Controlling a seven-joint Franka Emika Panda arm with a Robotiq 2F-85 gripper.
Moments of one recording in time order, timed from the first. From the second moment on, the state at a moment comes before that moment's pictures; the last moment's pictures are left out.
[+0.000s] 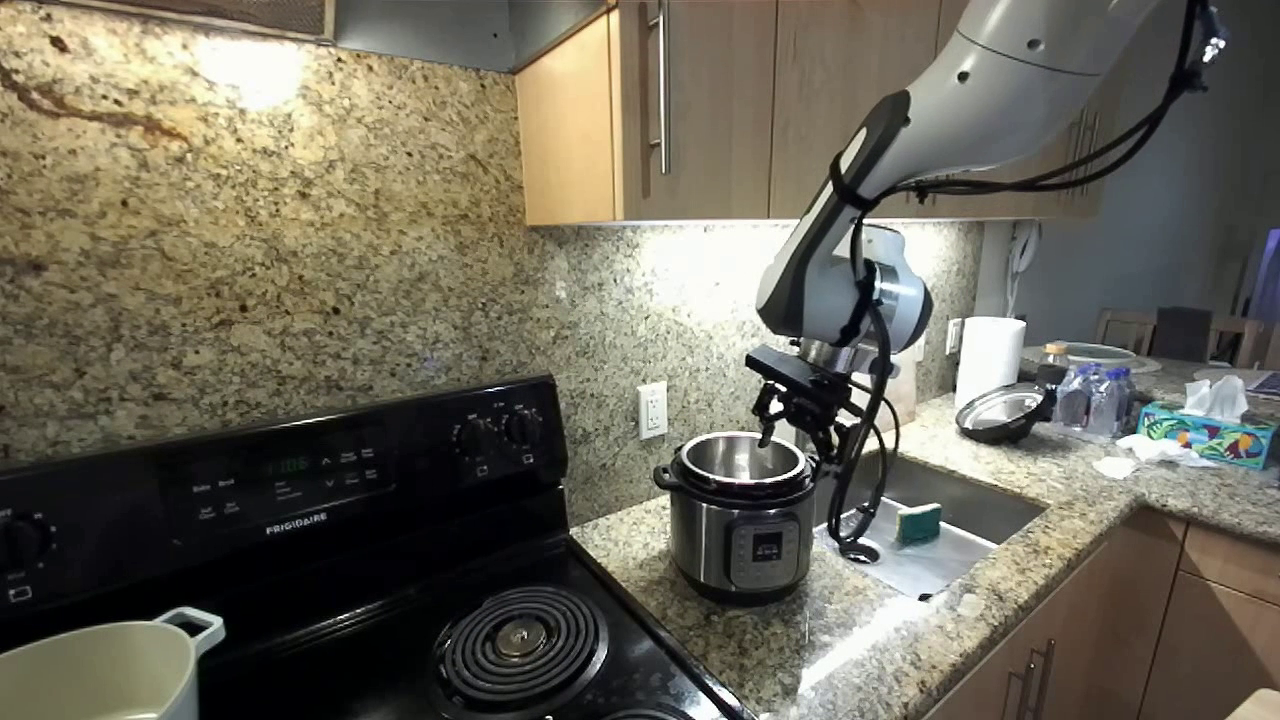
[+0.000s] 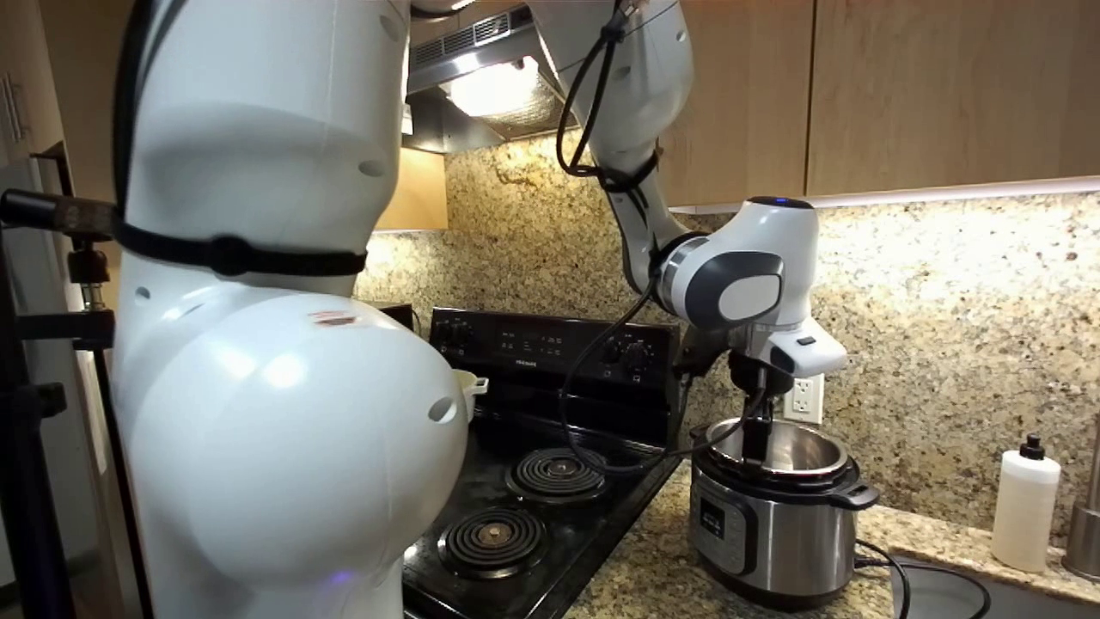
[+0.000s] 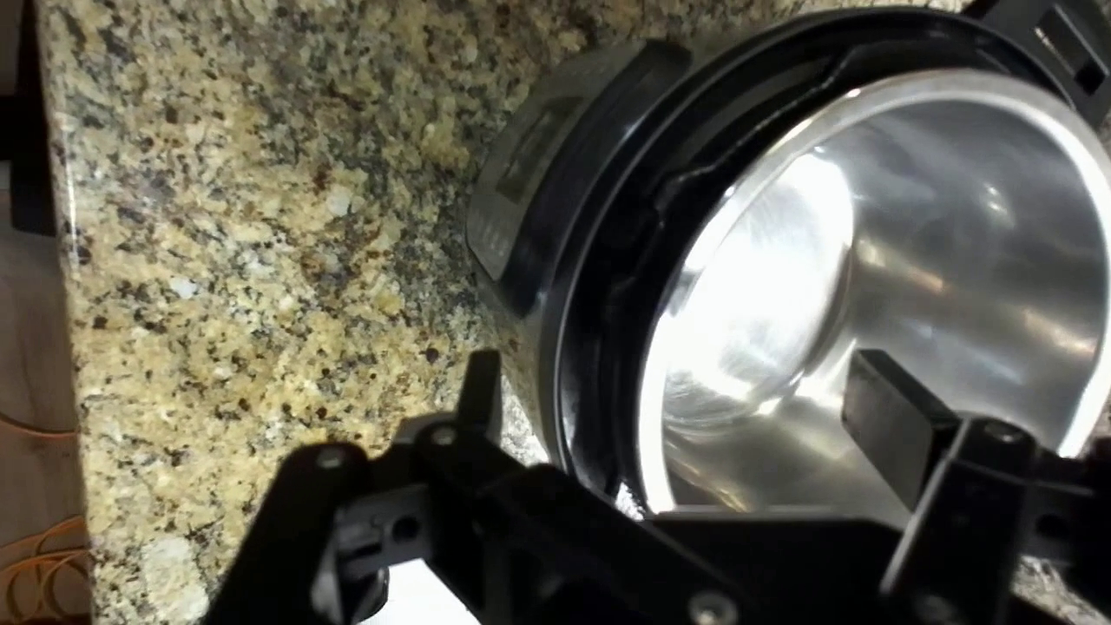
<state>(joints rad) -0.03 0.16 -0.10 -2.38 0.45 2.74 0.78</state>
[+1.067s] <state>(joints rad) -0.04 -0.13 -0.05 -2.65 -0.13 2.69 0.53</state>
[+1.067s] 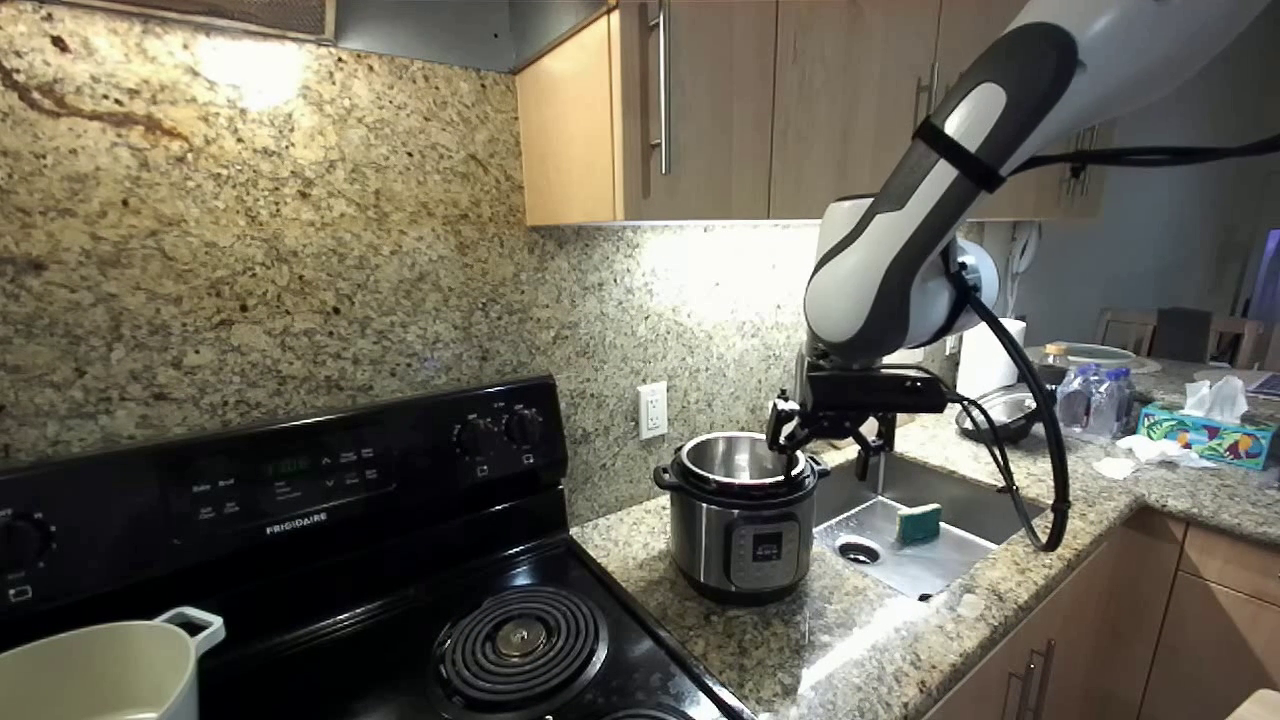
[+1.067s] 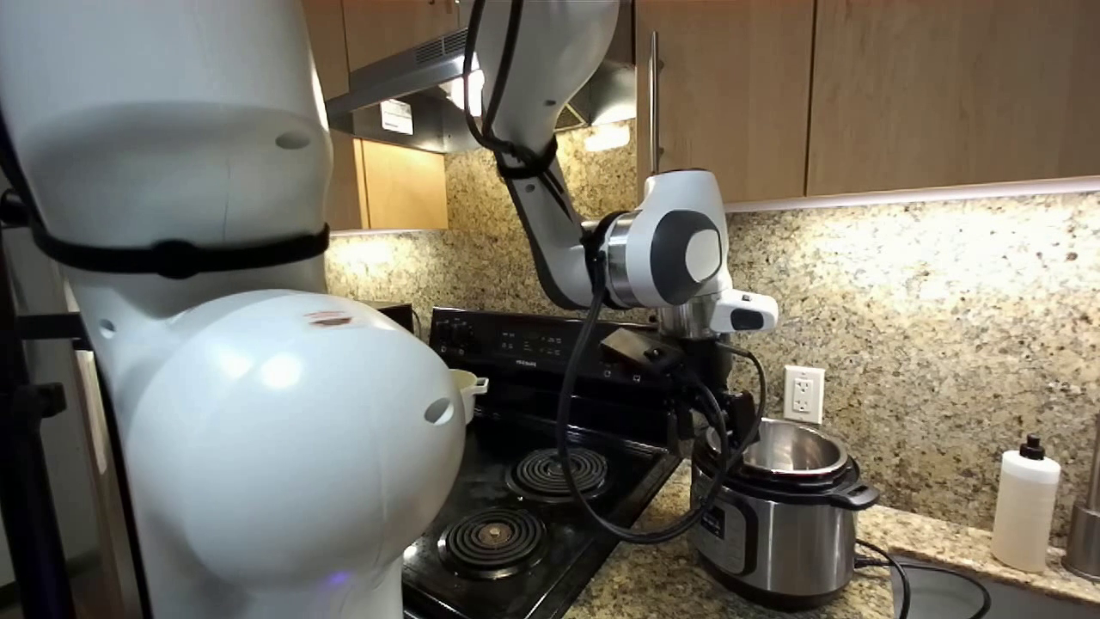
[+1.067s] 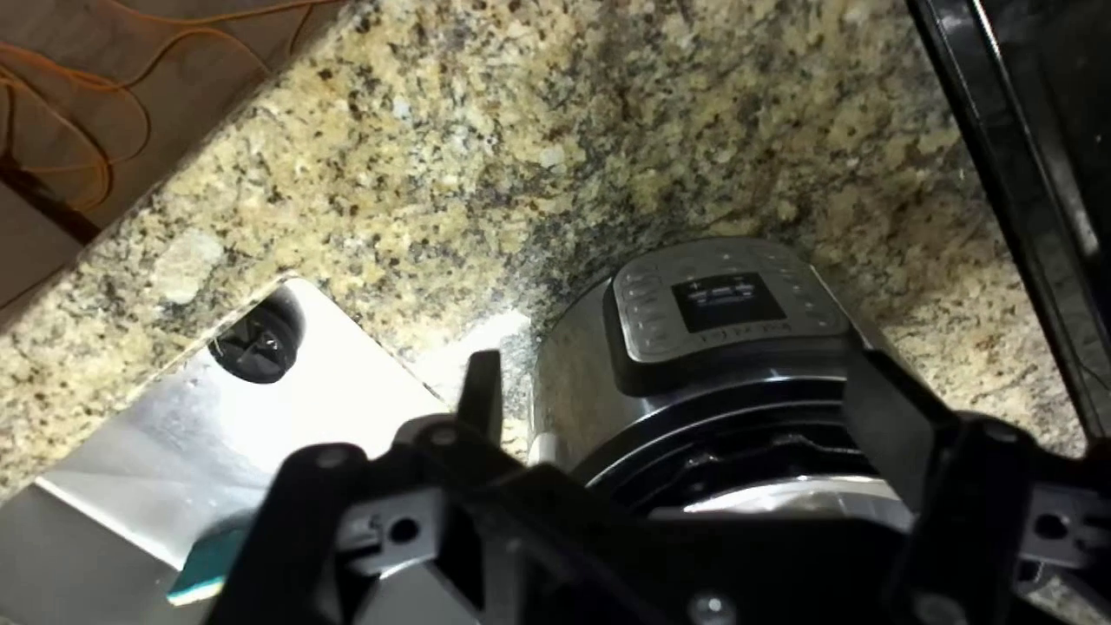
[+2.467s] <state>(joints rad) -0.04 -0.25 0.00 -2.77 -0.22 2.57 0.06</state>
